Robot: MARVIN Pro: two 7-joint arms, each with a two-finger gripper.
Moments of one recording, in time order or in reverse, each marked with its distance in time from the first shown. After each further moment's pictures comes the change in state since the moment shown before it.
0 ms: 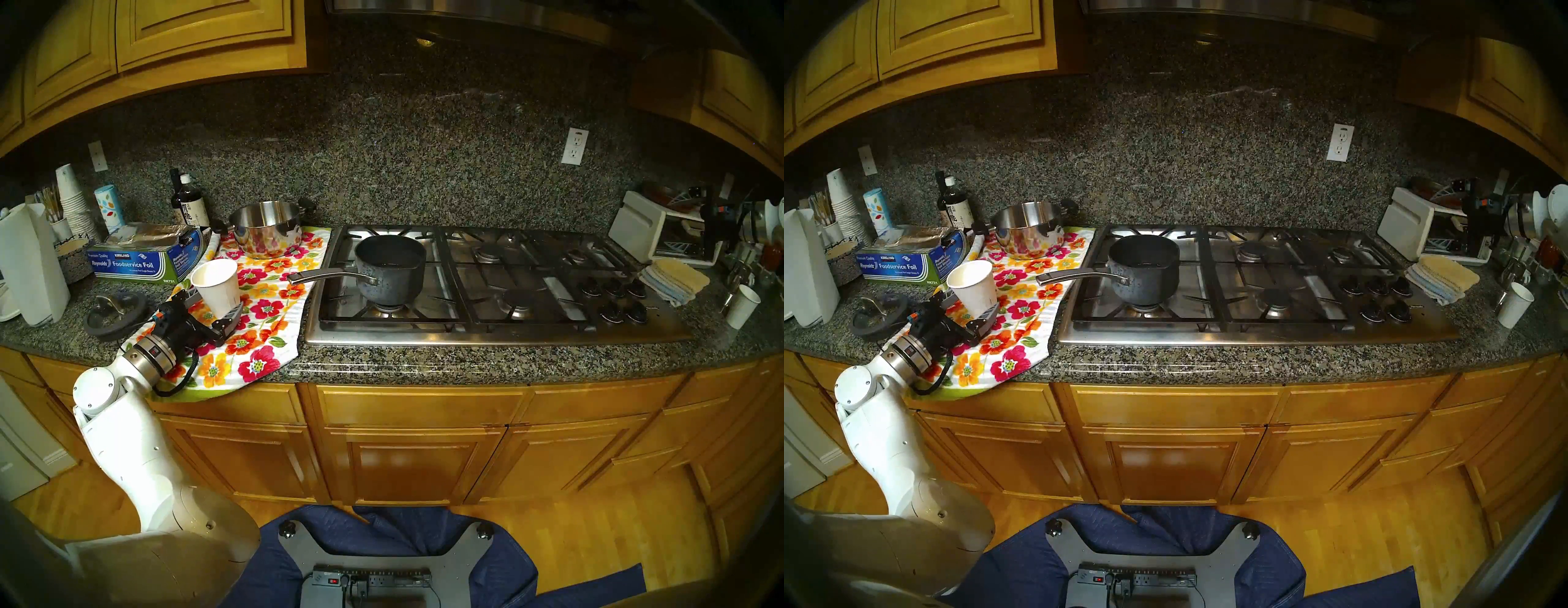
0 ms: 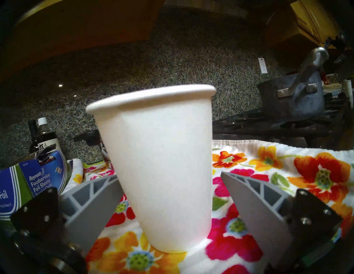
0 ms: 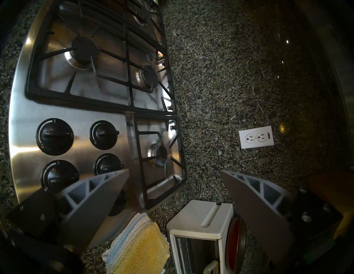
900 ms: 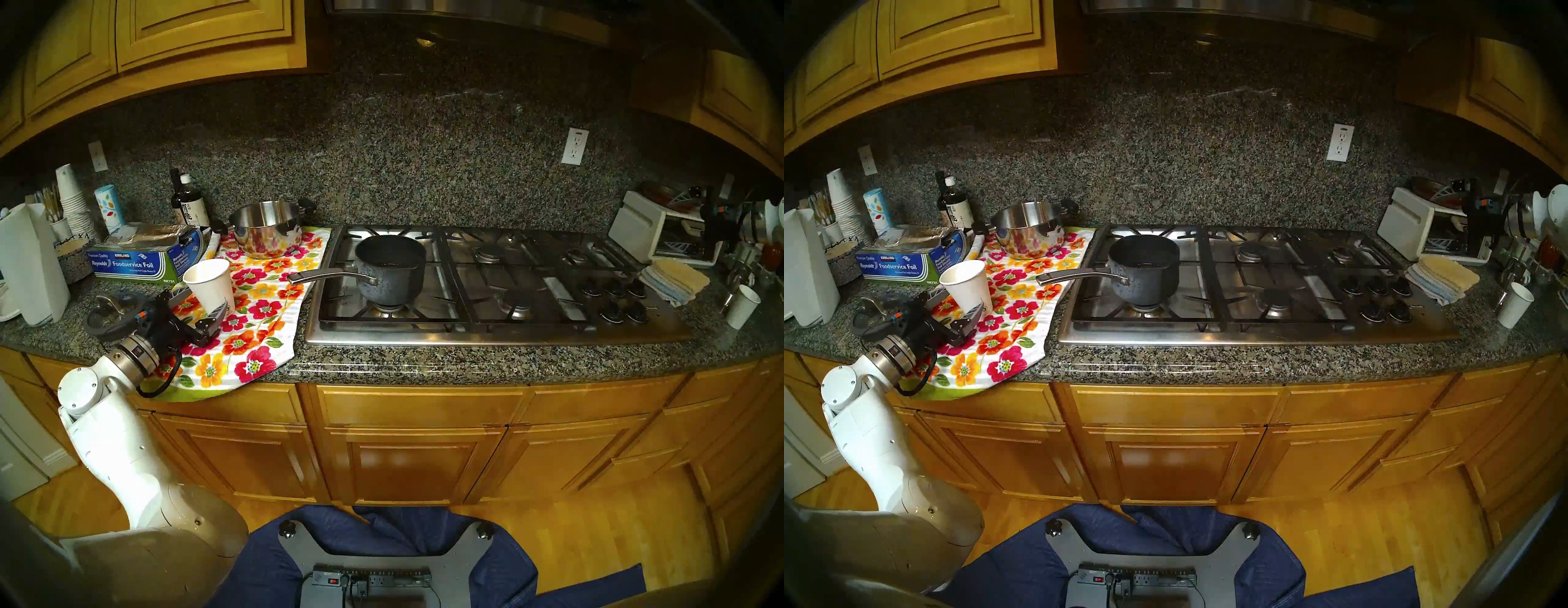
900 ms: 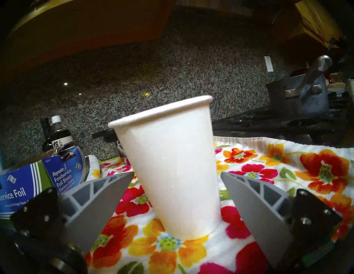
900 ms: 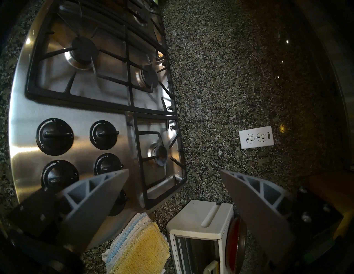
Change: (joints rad) left arm 0.004 0.025 -0.030 -0.034 -0.003 0.037 -0.039; right arm 0.000 0.000 0.000 0.000 0.000 0.000 0.000
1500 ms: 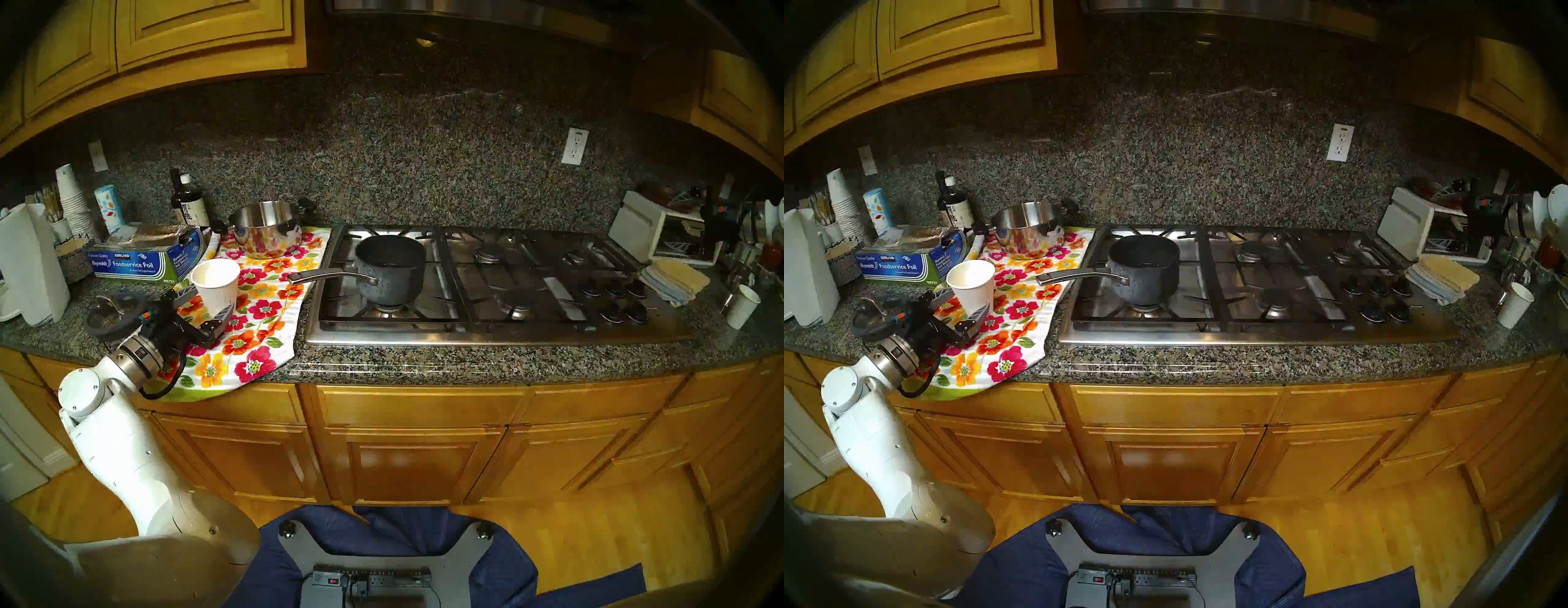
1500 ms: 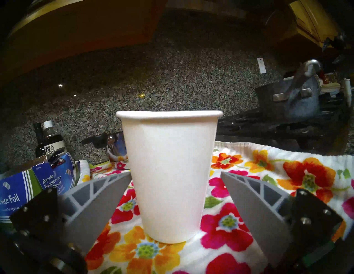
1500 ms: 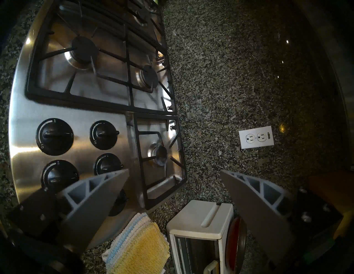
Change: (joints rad) left arm 0.019 -0.044 0.000 -0.075 0.003 0.015 -0.029; right arm 0.000 0.000 0.000 0.000 0.000 0.000 0.000
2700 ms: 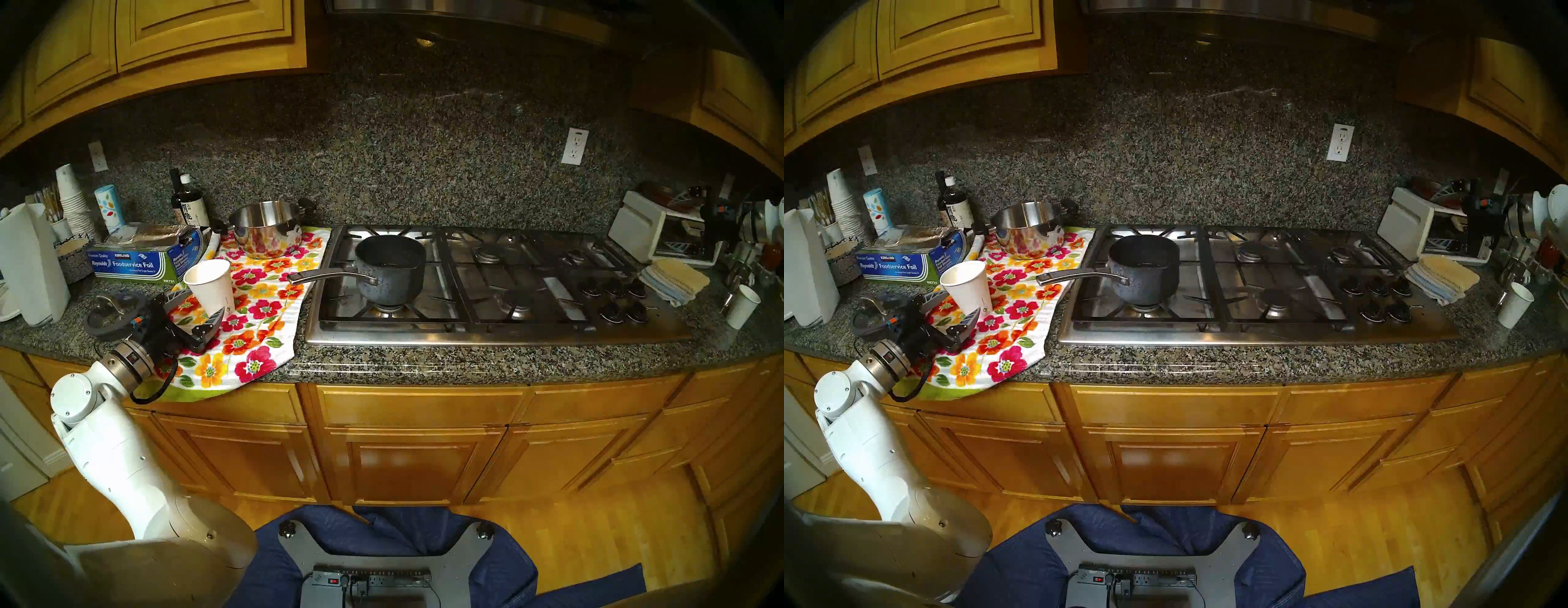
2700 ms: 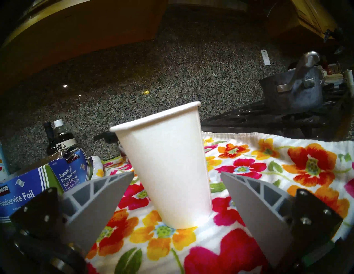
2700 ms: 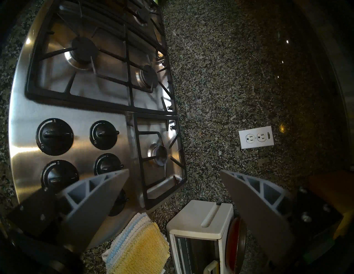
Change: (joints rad) left arm 0.021 0.012 -0.027 -0.039 0.005 -0.002 -0.005; right arm 0.000 0.000 0.000 0.000 0.000 0.000 0.000
